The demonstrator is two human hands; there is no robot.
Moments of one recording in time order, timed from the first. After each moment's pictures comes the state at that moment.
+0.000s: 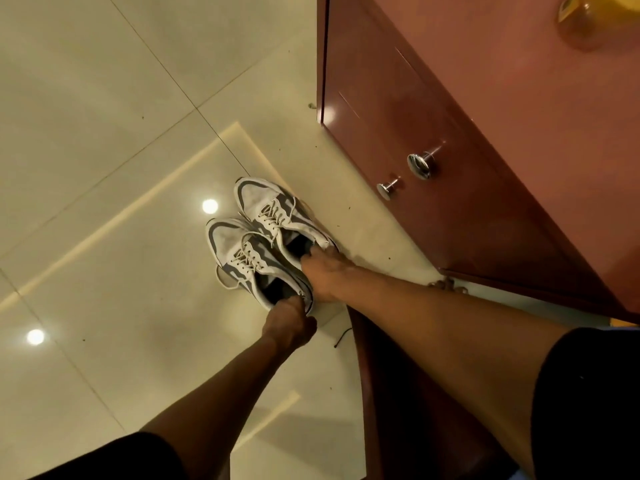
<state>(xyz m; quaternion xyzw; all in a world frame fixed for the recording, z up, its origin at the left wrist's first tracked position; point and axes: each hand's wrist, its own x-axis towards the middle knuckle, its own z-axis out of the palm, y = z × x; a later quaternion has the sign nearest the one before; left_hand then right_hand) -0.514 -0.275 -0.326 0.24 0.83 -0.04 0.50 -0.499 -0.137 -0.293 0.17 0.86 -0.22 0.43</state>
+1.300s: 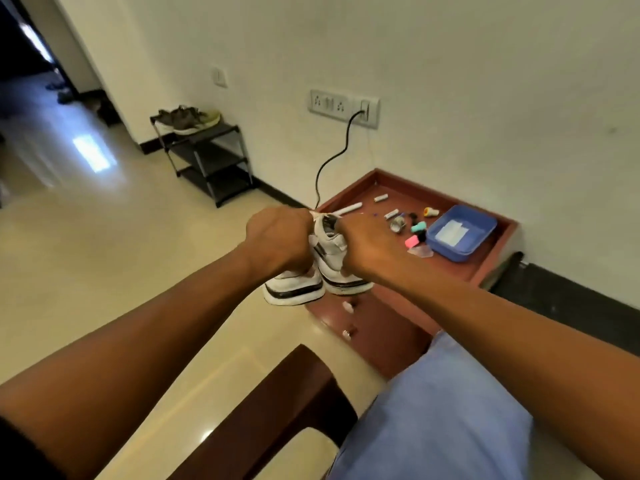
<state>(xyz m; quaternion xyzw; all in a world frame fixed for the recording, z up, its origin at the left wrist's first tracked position) -0.534 -0.175 0.177 0.55 0.84 -0.04 -0.02 -0.409 -0.093 0.148 0.34 0.93 -0.11 -0.07</state>
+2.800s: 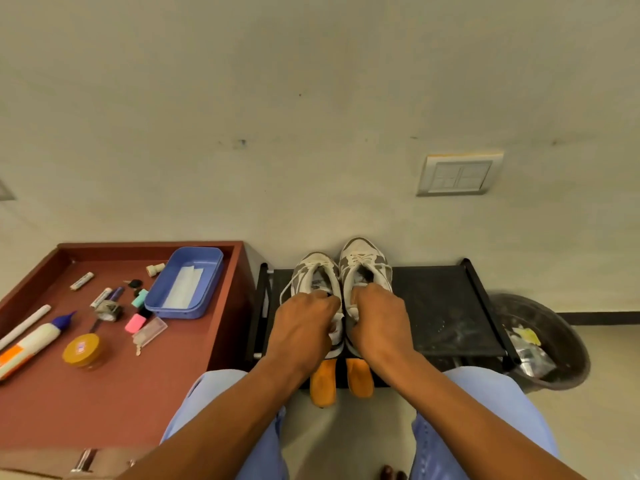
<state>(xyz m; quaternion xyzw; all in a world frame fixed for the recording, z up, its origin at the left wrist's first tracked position) -0.157 0.039 0.022 0.87 0.48 0.12 0.02 -0.022 0.005 0.044 0.75 0.64 -0.05 -0.17</state>
